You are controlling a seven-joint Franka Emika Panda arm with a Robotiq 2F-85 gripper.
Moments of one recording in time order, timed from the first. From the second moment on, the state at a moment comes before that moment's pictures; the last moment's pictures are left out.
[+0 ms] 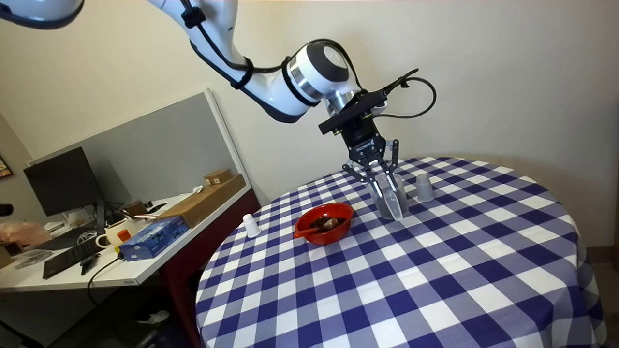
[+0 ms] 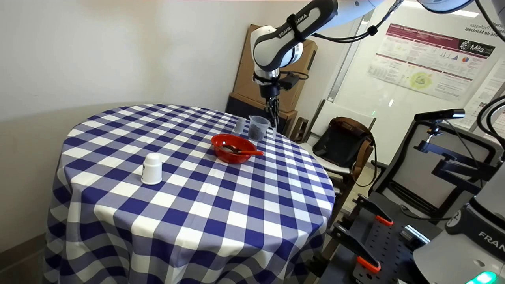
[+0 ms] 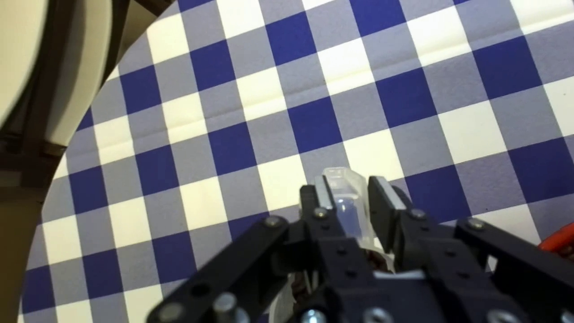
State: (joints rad) arm -0.12 0.75 -0.10 -1.54 -0.39 2.00 -0.31
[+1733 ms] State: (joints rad) arm 0.04 0.68 -0.10 -1.60 -0.80 2.00 -0.26
